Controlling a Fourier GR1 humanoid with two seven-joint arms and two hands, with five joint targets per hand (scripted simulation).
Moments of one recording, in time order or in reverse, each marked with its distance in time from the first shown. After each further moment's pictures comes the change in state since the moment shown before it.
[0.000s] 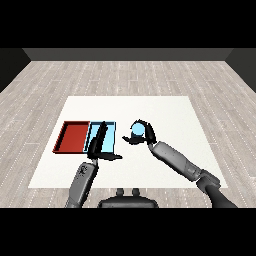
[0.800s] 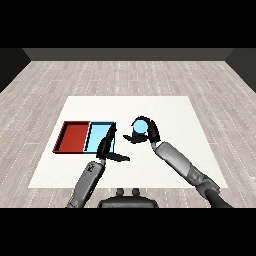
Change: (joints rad) left arm -0.058 0.000 -0.122 0.109 0.056 0.080 -0.033; right arm 0.079 0.018 -0.189 -0.191 0.290 0.085 0.182
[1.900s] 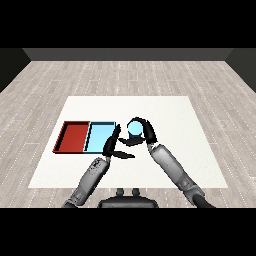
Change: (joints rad) left arm -0.100 0.001 -0.055 0.185 0.054 0.075 -0.038; right arm 0.093 0.196 -0.188 -0.093 0.348 0.210 0.163
